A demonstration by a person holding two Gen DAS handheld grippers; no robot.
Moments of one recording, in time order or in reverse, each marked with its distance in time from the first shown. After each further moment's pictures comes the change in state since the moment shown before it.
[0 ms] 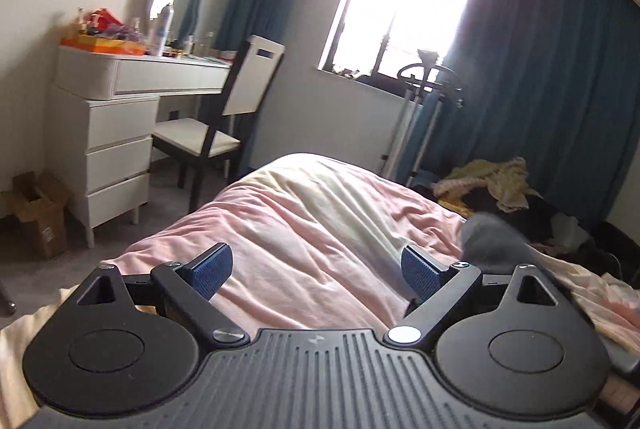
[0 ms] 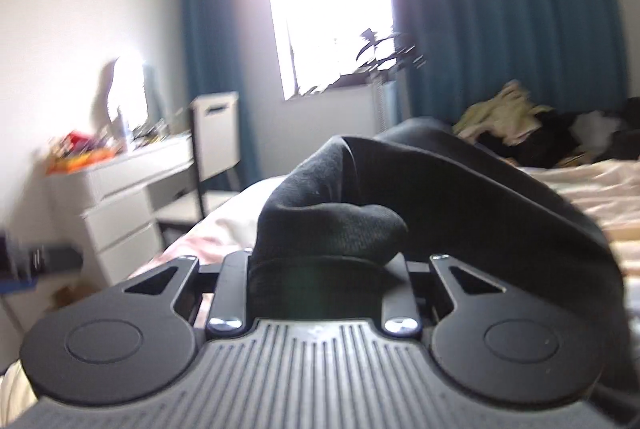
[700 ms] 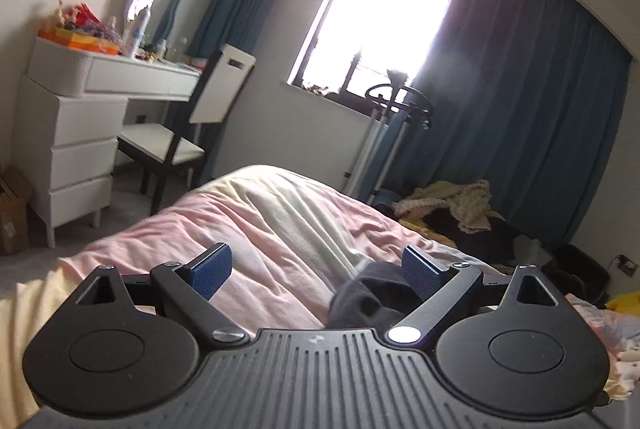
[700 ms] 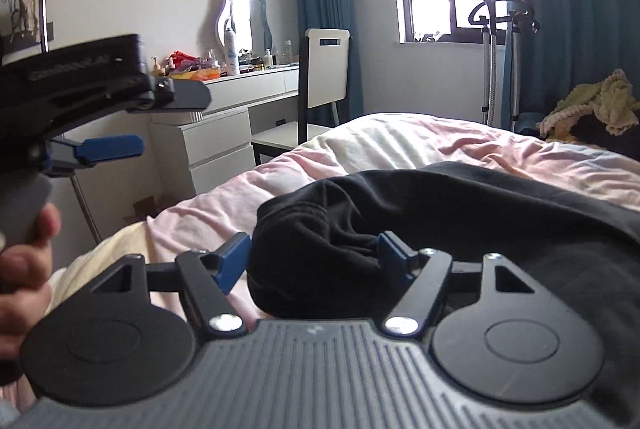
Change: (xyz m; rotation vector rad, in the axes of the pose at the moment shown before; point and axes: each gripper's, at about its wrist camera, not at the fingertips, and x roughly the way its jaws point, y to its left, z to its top) left arm -0.004 -0.011 -0.001 -0.050 -0.018 -0.179; right arm -0.044 0.013 -0.016 -0.179 0.156 0.275
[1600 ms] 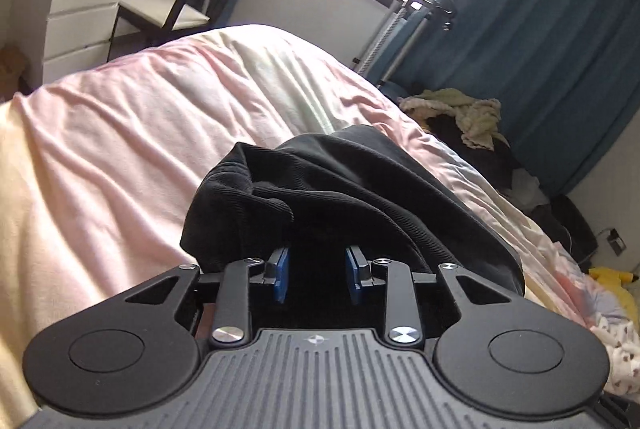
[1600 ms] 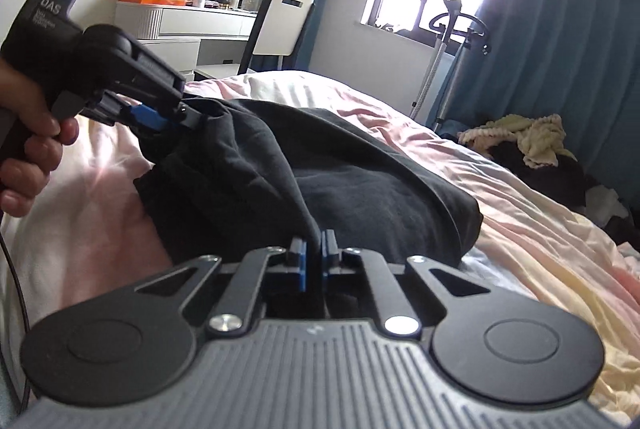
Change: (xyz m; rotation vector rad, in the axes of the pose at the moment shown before) left arm 0.048 -0.023 -0.066 -0.178 0.340 0.060; right arm -0.109 -0.066 -0.043 -0.232 0.129 -0.221
